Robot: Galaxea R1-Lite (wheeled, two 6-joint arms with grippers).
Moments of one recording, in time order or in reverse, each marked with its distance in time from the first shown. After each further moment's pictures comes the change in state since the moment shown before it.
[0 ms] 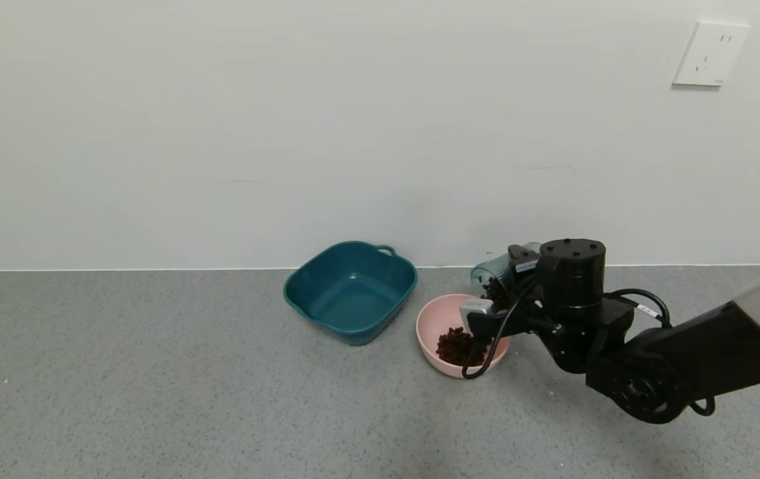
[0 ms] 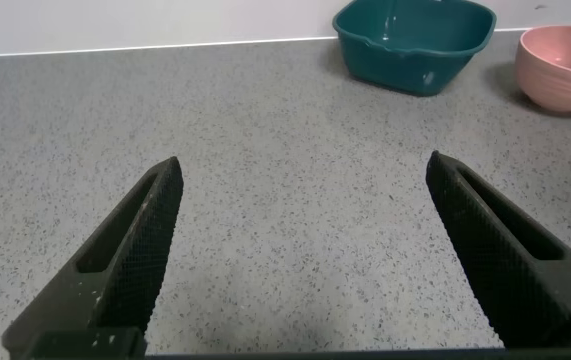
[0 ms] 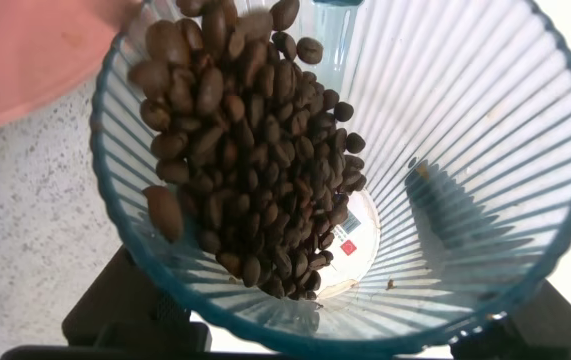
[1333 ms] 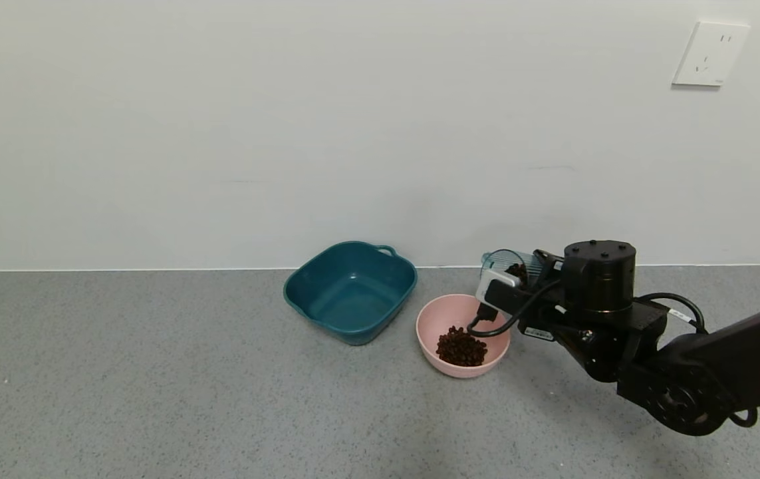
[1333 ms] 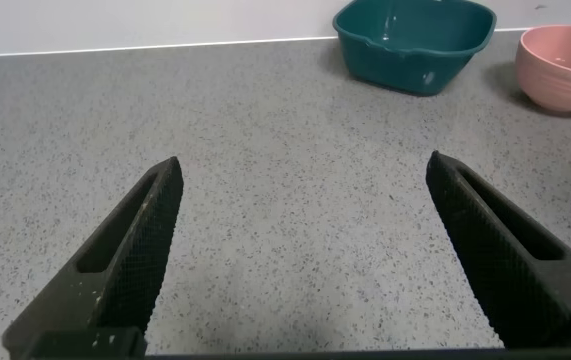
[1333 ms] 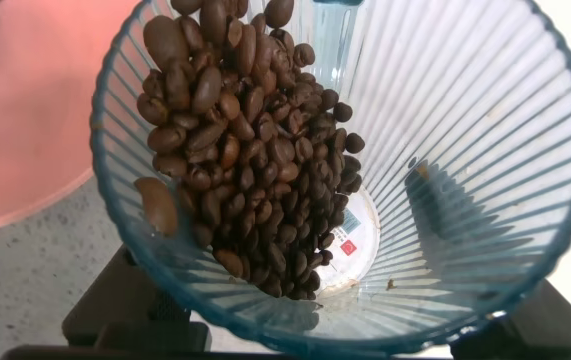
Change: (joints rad) left arm 0.000 0.000 0.000 0.000 0.000 0.000; right arm -0.024 -0.075 0.089 0.018 0.074 0.584
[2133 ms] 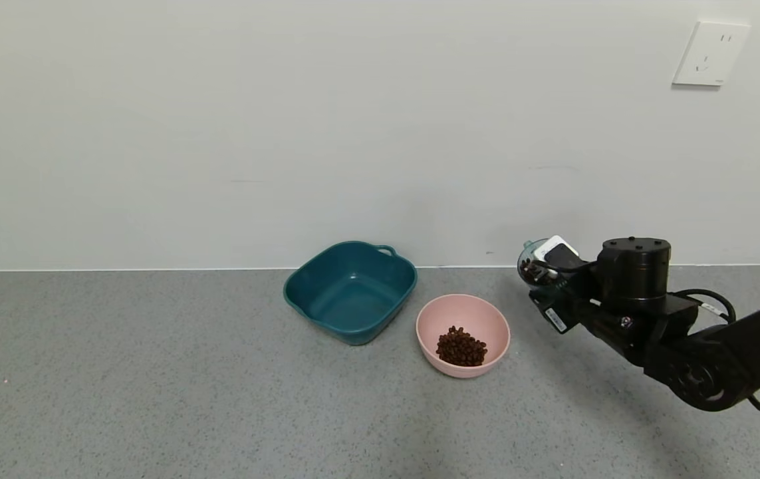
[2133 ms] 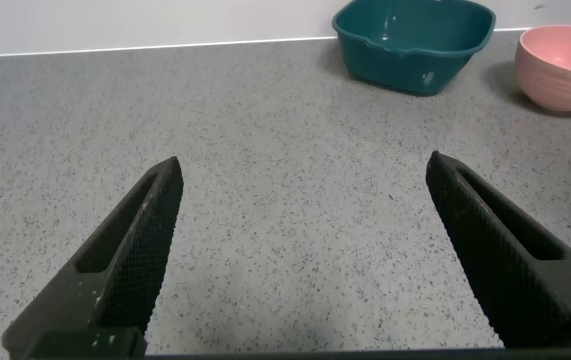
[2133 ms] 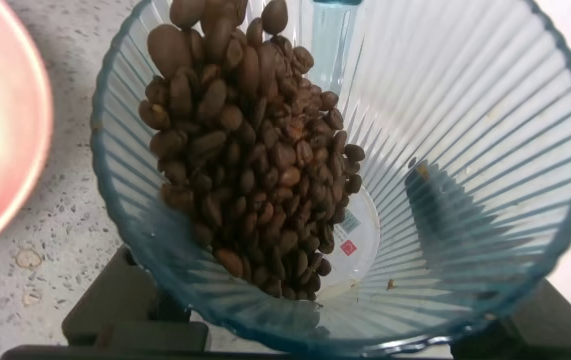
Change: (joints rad) left arm 0.000 0.000 0.000 0.000 0.000 0.000; right arm -0.172 0.016 0.021 0.002 0.168 0.546
